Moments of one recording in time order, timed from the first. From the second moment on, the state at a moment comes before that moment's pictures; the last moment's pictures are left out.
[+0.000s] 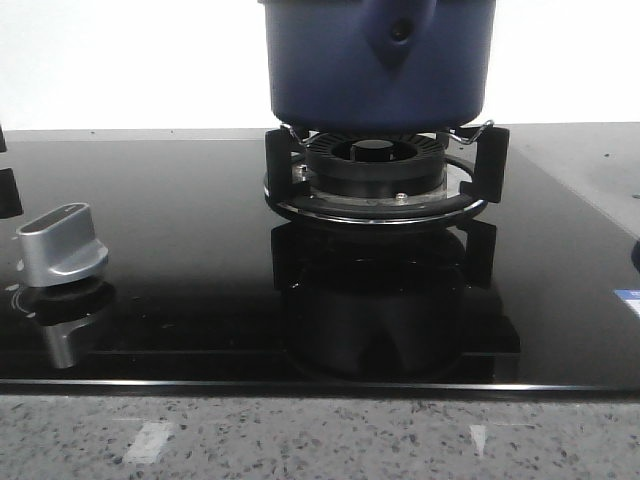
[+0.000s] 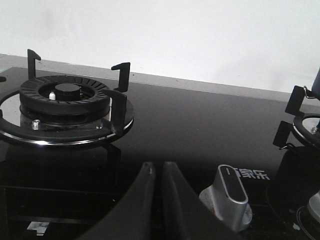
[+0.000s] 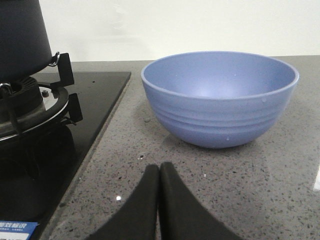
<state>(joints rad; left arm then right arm) -0.10 0.00 0.00 -0.10 0.13 -0.05 -0.01 -0.01 0.01 -0.05 0.15 0.07</state>
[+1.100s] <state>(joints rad) -0.10 0.00 0.00 -0.12 0.13 -0.05 -0.01 -0.01 0.01 0.00 0.14 0.07</state>
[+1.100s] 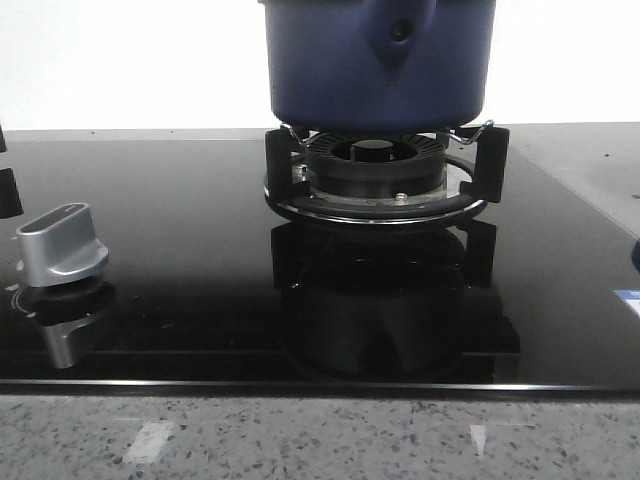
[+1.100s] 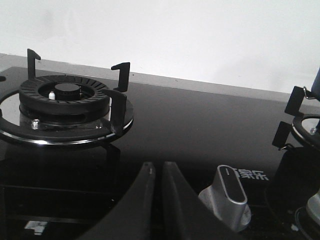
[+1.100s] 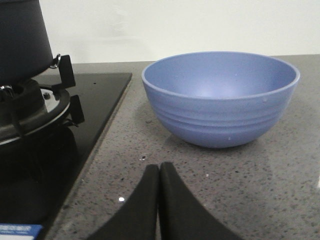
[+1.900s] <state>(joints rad) -0.10 0.12 -0.30 -0.55 0.27 -0.02 -0.01 0.12 -0.30 0.36 0.45 0.07</state>
